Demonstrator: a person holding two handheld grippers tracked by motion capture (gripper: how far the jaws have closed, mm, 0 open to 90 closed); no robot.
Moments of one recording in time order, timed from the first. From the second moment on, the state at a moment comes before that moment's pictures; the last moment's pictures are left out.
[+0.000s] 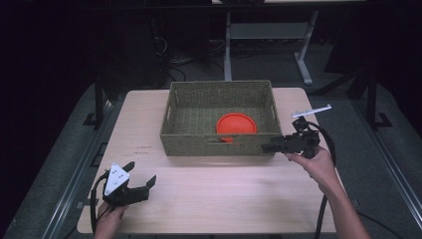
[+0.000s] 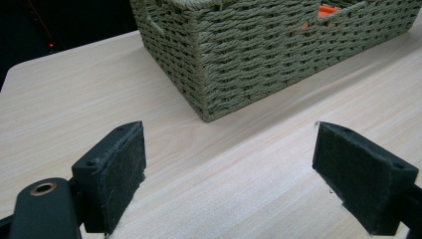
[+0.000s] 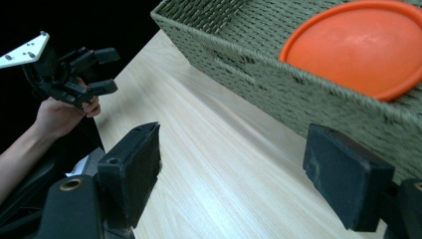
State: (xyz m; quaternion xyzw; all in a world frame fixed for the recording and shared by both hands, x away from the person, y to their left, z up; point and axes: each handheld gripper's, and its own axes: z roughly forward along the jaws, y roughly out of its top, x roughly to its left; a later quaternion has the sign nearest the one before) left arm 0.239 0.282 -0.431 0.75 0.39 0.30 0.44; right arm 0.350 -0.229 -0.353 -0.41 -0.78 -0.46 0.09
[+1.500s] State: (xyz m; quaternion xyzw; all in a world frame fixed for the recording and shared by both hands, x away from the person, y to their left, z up) left arm 0.239 0.282 -0.432 0.75 0.39 0.29 0.44; right arm 0.282 -0.317 -0.423 -0.48 -0.74 -0.47 0.08
